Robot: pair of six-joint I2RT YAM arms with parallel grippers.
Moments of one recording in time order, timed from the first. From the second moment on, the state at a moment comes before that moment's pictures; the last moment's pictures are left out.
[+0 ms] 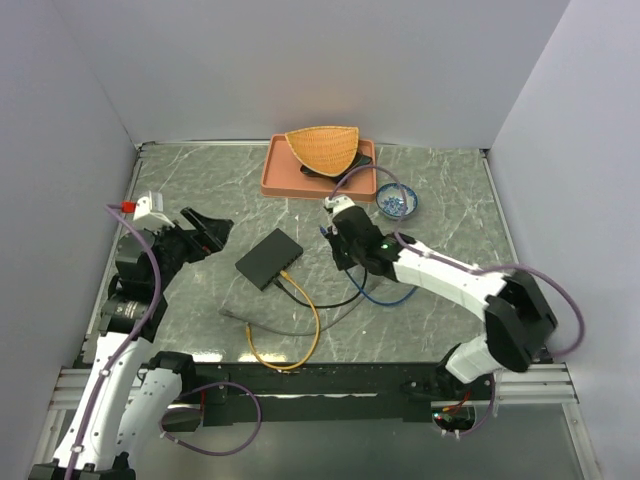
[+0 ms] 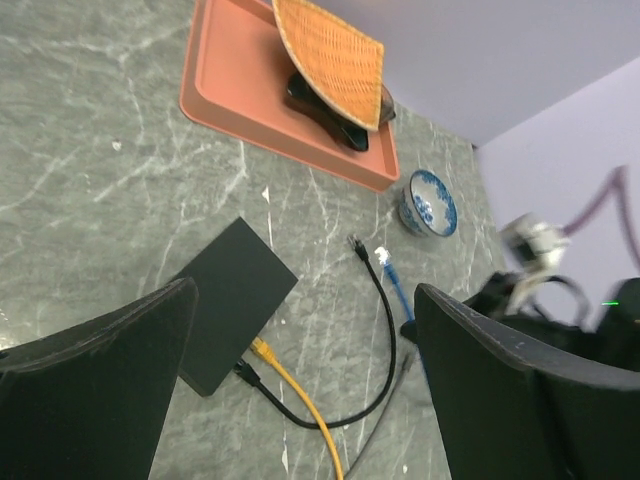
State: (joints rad) left arm -0.13 0.63 0.73 -0.27 0.17 -0.65; right arm 0.77 1.51 1.02 -0.35 0.17 0.26
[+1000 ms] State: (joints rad) left arm -0.15 0.73 0.53 0.41 0.74 -0.84; right arm 0.77 1.02 0.78 -0.07 -0.51 0.16
